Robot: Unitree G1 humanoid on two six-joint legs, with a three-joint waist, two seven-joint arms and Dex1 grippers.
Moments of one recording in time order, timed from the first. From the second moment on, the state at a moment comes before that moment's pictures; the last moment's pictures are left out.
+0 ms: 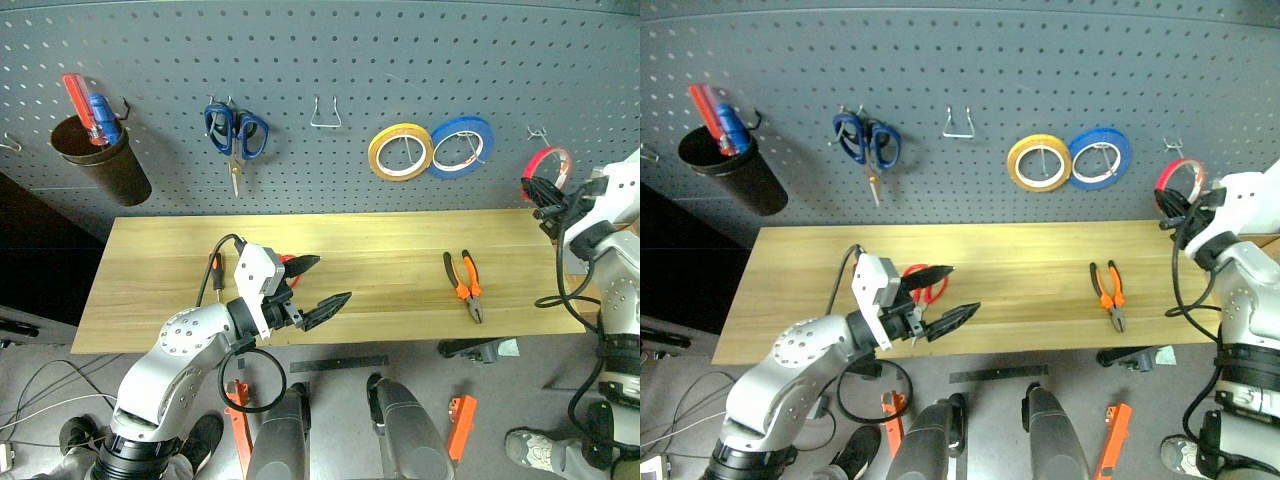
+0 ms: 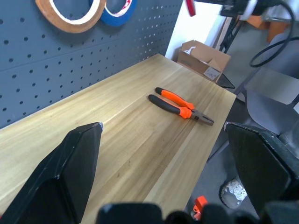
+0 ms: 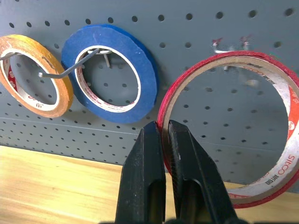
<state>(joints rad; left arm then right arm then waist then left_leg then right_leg) -0.12 0.50 -0.04 -0.50 -0.52 0.52 -0.66 -0.56 -0.62 -0.34 0.27 0.44 0.34 0.61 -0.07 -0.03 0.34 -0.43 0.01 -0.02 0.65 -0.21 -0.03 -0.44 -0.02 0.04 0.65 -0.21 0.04</state>
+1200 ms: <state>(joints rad) -0.12 0.50 -0.02 -0.51 -0.52 0.54 -0.59 -0.74 -0.59 -0.26 0.62 0.27 0.17 0.60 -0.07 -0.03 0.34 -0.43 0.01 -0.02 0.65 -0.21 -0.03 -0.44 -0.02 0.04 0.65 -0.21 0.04</state>
